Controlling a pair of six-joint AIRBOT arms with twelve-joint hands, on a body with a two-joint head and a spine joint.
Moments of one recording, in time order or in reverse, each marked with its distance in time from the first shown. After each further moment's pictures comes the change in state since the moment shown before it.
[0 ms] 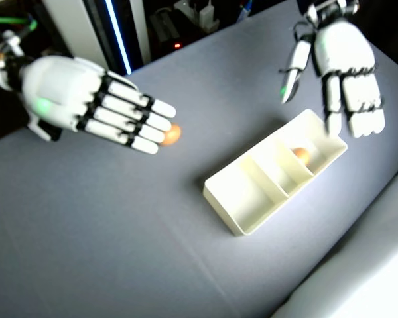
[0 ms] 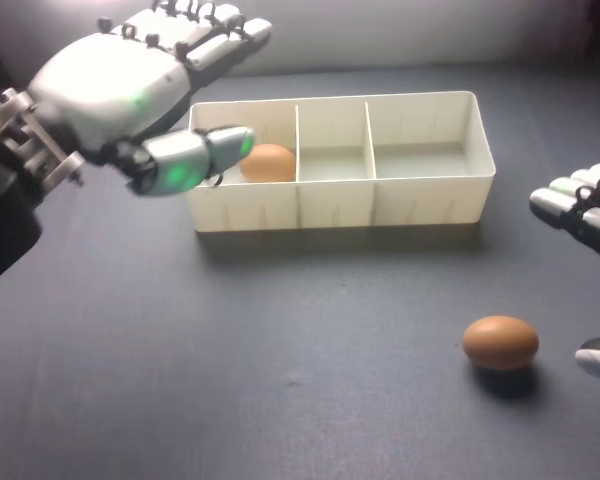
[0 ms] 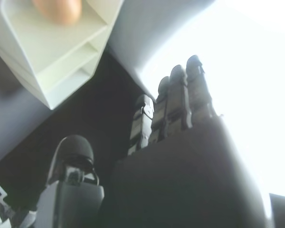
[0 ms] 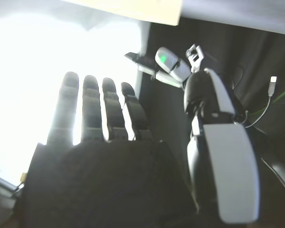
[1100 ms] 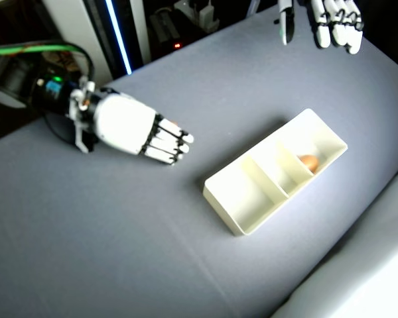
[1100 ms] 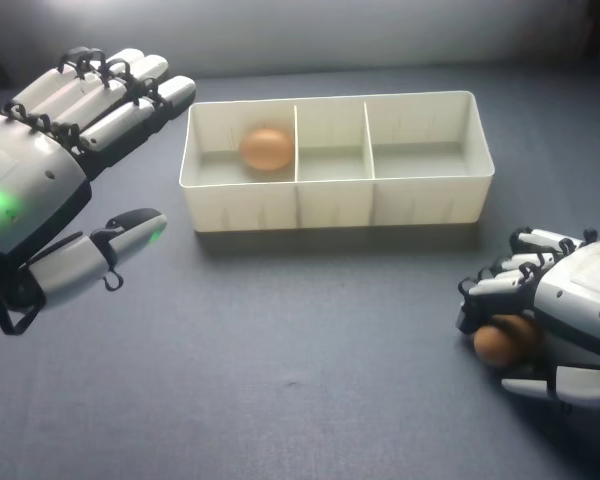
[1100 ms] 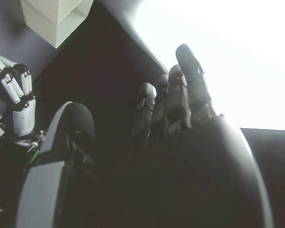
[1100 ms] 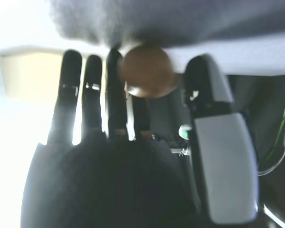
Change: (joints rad) left arm 0.371 0.182 -0.207 -0.001 -0.491 -0.099; right arm 0.206 -0.222 0.193 -0.068 -0.394 0.006
